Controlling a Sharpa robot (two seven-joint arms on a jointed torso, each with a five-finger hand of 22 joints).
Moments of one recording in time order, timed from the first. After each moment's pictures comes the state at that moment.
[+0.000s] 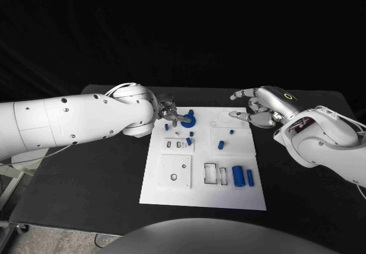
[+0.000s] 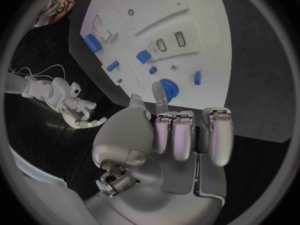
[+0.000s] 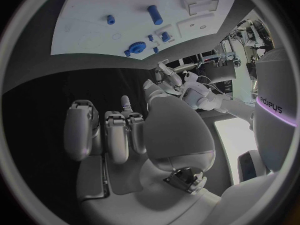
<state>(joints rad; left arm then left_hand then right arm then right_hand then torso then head) 1.40 -0.73 -0.21 1.58 -1.15 -0.07 -0.61 1.07 0.17 -0.34 0.29 0.15 1.08 -0.01 0.67 0.61 1.47 -0.06 1.57 1.31 1.47 -0.09 1.57 1.31 0.02 1.47 0.03 1.57 1.31 1.25 -0.95 -0.13 1.71 -1.56 -0.56 -0.11 1.29 -0.04 0.12 0.25 0.16 0.77 0.10 0.13 0.36 1.46 0.00 1.57 1.31 1.47 -0.06 1.57 1.31 0.06 1.46 0.05 1.29 1.31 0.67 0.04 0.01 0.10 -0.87</state>
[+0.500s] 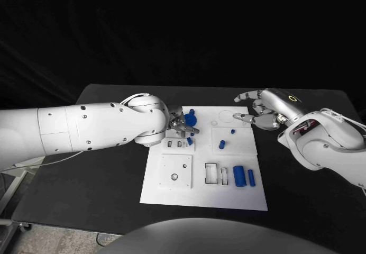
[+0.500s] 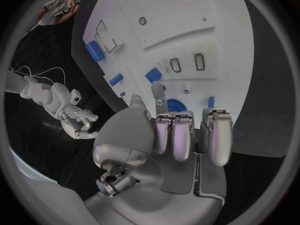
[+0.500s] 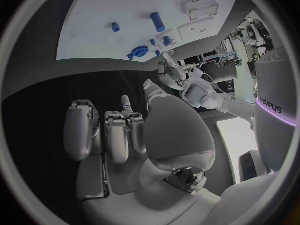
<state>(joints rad) 1.35 -0.68 -0.21 1.58 -1.11 -0.08 -0.66 1.09 0.18 -0.34 0.29 0.20 1.10 -0.01 0.63 0.63 1.47 -0.06 1.57 1.31 1.47 -0.10 1.57 1.31 0.01 1.47 0.02 1.57 1.31 1.24 -0.96 -0.13 1.71 -1.56 -0.55 -0.12 1.29 -0.04 0.13 0.25 0.17 0.77 0.10 0.13 0.36 1.46 0.00 1.57 1.31 1.47 -0.06 1.57 1.31 0.06 1.46 0.05 1.29 1.31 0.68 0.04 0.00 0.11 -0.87</state>
